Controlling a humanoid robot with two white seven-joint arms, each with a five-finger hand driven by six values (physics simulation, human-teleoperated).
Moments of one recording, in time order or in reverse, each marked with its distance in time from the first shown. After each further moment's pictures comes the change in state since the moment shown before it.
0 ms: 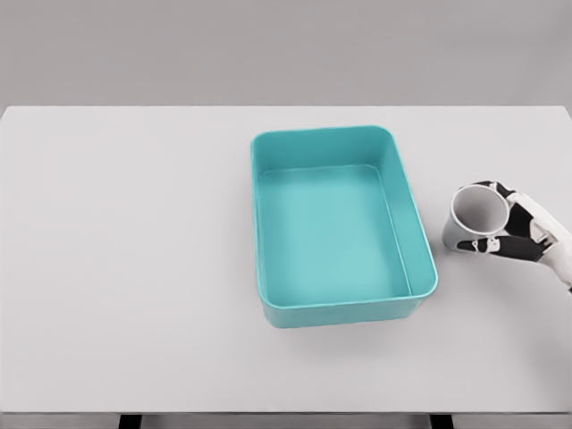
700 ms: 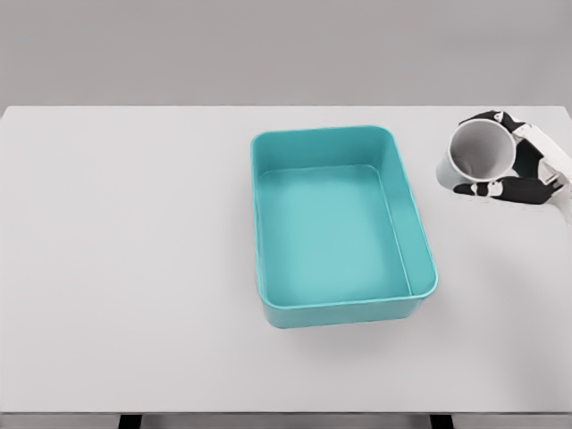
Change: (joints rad) left arm 0.000 0.000 0.000 0.000 0.000 0.000 0.000; right arm -0.140 0.014 -0.037 -0.162 0.046 0.008 0.000
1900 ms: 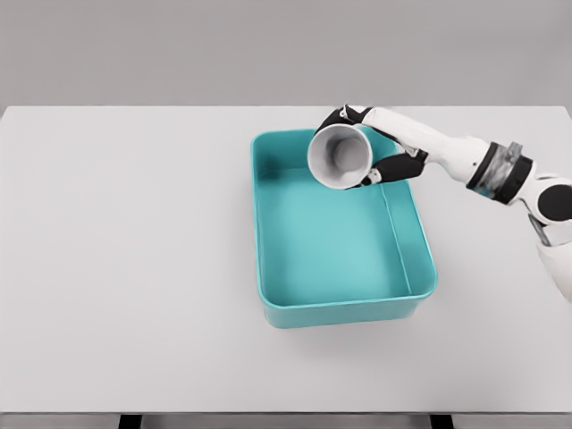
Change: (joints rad) left arm 0.000 0.000 0.000 0.000 0.000 0.000 0.000; right arm -0.350 0.075 0.385 -0.066 0.410 -0.003 0.001
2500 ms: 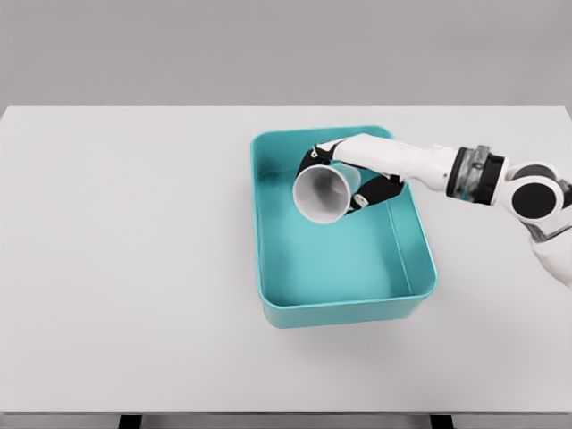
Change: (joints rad) left arm 0.000 0.000 0.000 0.000 0.000 0.000 0.000; right arm -0.129 -0.093 0.242 -0.031 0.130 0.024 0.000
